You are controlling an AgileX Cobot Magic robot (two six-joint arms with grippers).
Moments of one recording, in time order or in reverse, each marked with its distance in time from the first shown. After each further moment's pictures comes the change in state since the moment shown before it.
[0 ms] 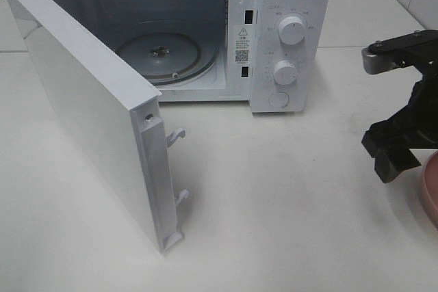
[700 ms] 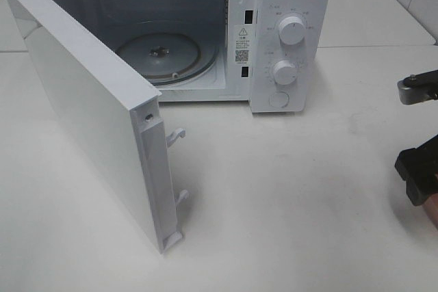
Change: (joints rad) left arm 0.000 0.000 0.000 0.000 0.000 0.000; right arm -0.186 0.065 0.125 -0.078 -0.143 0.007
